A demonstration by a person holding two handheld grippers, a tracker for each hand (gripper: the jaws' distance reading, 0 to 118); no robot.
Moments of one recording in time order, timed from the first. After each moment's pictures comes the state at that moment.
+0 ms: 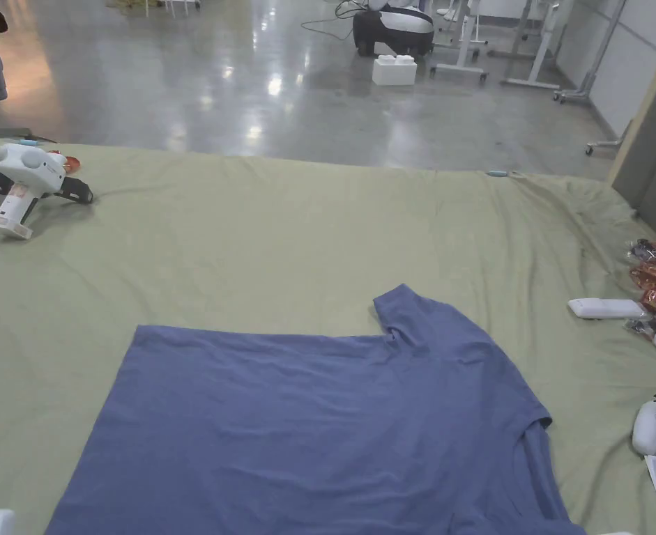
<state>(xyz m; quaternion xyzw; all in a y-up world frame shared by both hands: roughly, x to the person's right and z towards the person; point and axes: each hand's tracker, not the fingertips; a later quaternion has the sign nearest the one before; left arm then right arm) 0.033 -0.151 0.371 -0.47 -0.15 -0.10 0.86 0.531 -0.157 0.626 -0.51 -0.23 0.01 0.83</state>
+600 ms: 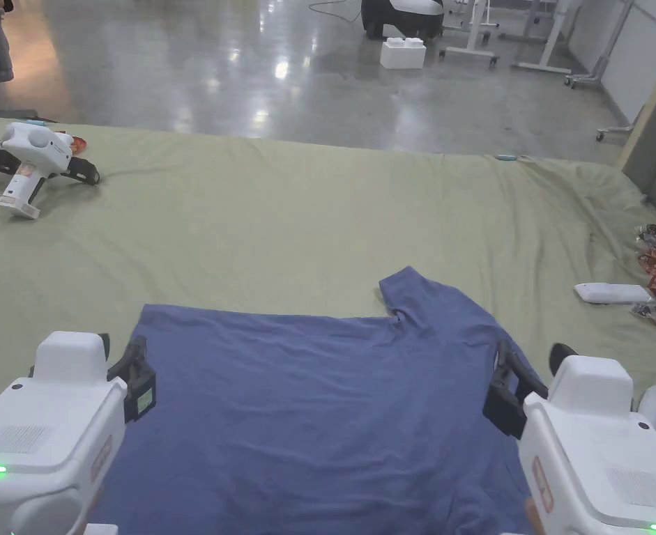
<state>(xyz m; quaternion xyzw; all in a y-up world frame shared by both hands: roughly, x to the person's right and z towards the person) 0.129 -0.064 0.364 -0.15 -0.18 -0.06 0.97 0.462 -0.056 0.550 -0.10 -0.27 -0.01 0.96</state>
